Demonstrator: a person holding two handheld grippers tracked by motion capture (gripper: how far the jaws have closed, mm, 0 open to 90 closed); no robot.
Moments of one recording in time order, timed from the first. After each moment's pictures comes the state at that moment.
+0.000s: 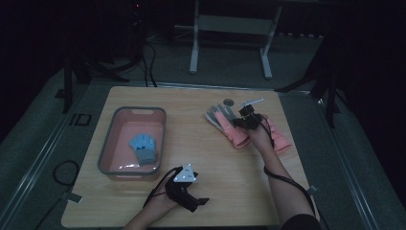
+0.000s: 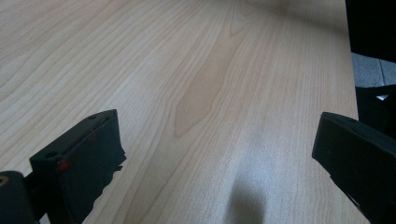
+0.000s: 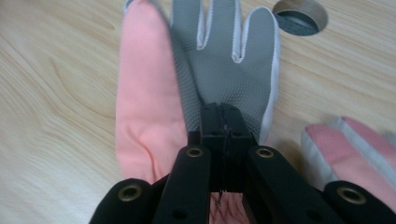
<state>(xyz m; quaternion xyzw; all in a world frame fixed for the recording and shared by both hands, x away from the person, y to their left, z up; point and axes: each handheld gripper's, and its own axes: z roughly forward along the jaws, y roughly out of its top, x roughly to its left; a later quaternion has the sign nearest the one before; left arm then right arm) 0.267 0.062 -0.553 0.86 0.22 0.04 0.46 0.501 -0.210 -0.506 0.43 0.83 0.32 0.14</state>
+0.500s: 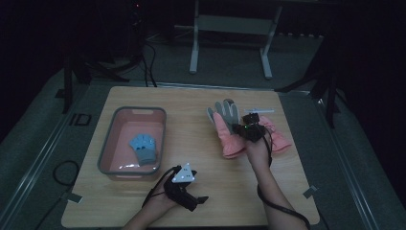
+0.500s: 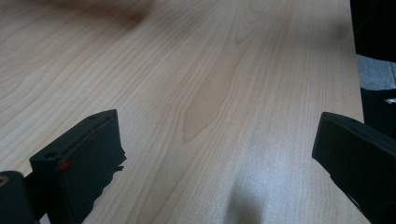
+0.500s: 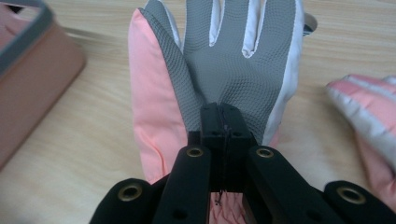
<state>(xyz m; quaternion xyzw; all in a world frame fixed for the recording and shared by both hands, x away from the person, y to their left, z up) 0.265 0.065 -0.549 0.86 0.22 0.06 0.46 0.410 -0.192 -0.460 0.51 0.75 0.38 0.15</state>
